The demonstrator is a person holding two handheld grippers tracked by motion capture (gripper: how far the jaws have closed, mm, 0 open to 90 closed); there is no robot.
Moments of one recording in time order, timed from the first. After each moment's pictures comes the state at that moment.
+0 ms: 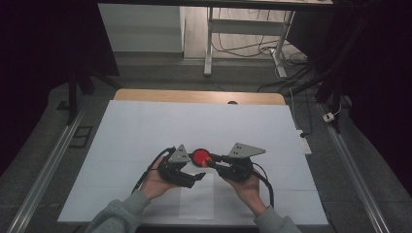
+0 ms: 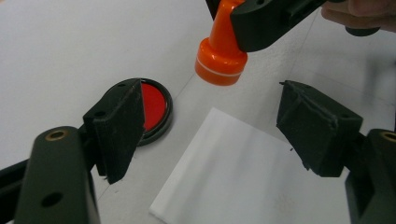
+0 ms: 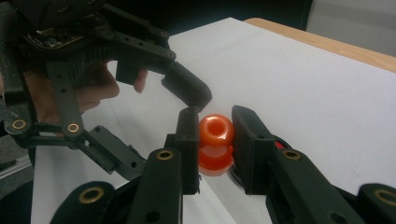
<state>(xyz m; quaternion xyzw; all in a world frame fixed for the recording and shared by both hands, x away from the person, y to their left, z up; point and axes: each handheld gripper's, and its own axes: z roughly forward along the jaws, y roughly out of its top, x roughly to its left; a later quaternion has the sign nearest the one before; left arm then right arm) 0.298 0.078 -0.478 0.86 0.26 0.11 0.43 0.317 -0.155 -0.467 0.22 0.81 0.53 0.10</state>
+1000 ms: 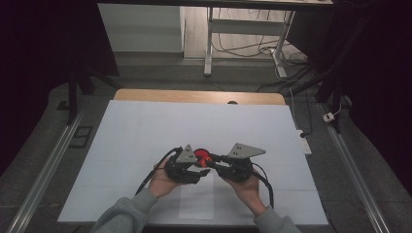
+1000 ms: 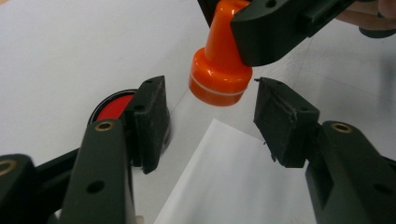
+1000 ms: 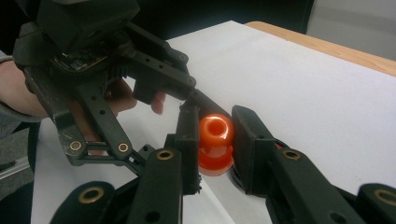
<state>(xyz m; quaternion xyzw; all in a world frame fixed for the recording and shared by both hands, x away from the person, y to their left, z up) 0.306 0.063 -0.486 0.86 0.25 0.12 0.43 0.316 -0.154 -0.468 0.22 0.81 0.54 0.10</state>
